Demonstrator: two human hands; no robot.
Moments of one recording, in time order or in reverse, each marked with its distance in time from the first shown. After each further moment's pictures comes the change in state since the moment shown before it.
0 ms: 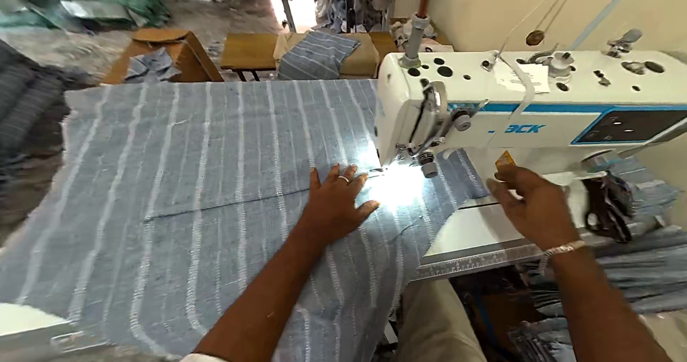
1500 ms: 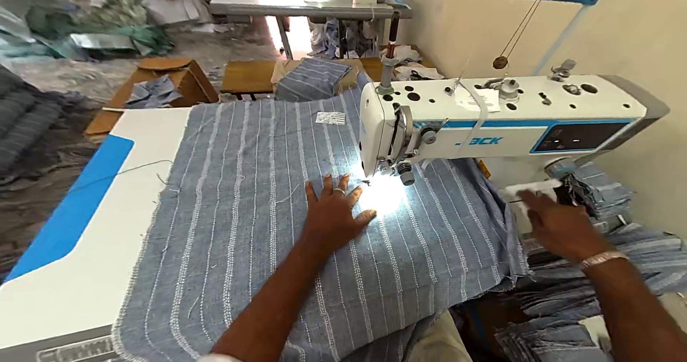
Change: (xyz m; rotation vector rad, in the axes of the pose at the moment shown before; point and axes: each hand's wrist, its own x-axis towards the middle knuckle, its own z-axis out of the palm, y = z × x) left_hand -0.002 0.022 0.007 0.049 0.007 -0.068; right_hand -0.027 0.064 -0.053 -0.368 -0.186 0.055
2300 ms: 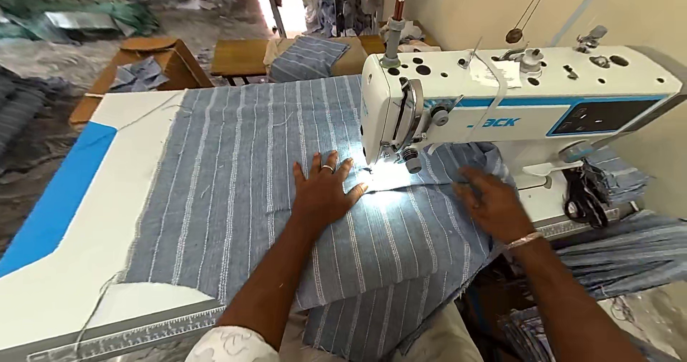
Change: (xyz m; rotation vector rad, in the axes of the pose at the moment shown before) left_hand 0.031 -0.027 0.003 0.019 0.012 -0.083; right_hand 0.029 -0.090 0.047 0.323 0.229 -0.268
